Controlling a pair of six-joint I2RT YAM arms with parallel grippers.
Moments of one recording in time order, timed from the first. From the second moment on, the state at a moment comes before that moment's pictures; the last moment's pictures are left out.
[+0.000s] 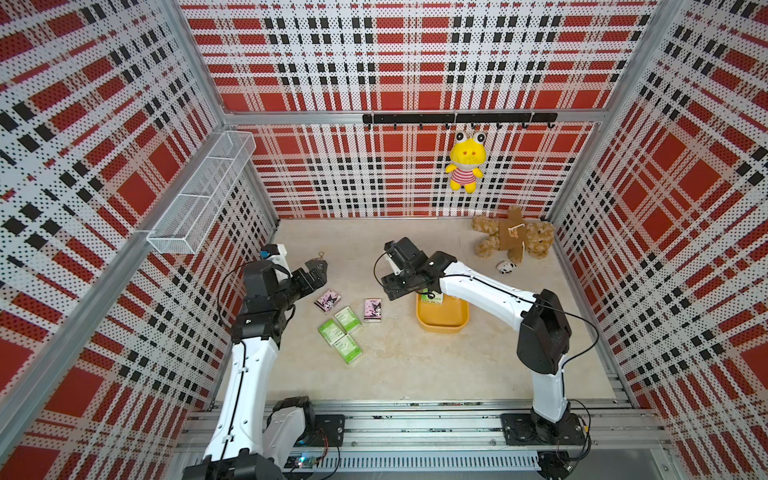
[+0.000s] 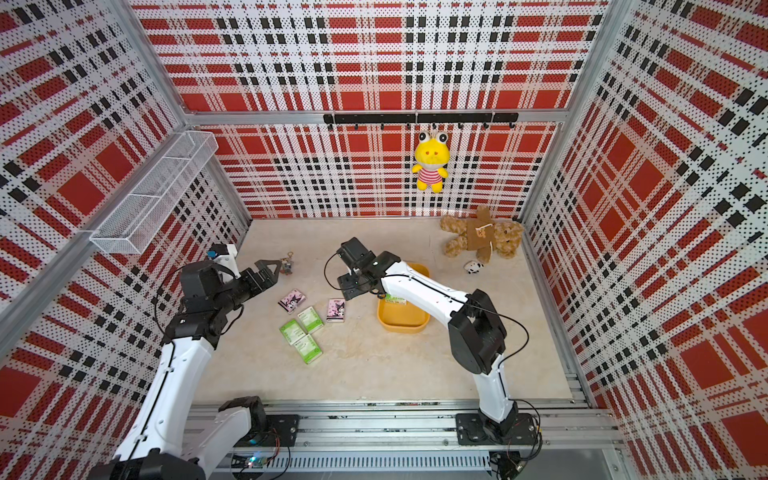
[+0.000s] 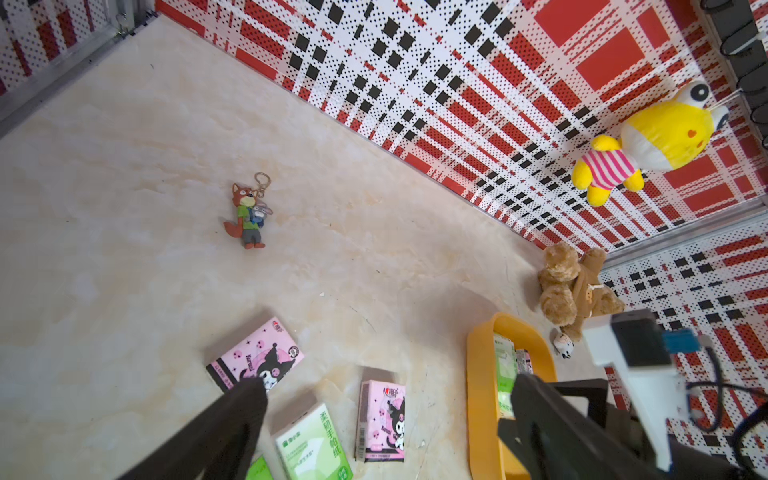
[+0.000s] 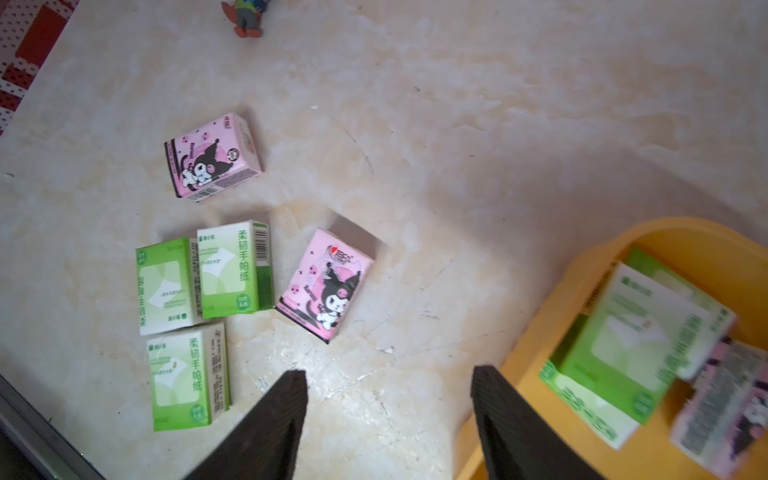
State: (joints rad) left arm 0.18 0.95 0.85 -0.37 0.39 -0.47; right arm 0.85 2.04 1.82 -0.74 0.04 0.34
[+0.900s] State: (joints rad) left arm 0.19 0.93 0.85 -0.37 0.39 -0.48; right arm 0.93 2.41 2.18 -0.92 -0.01 0.62
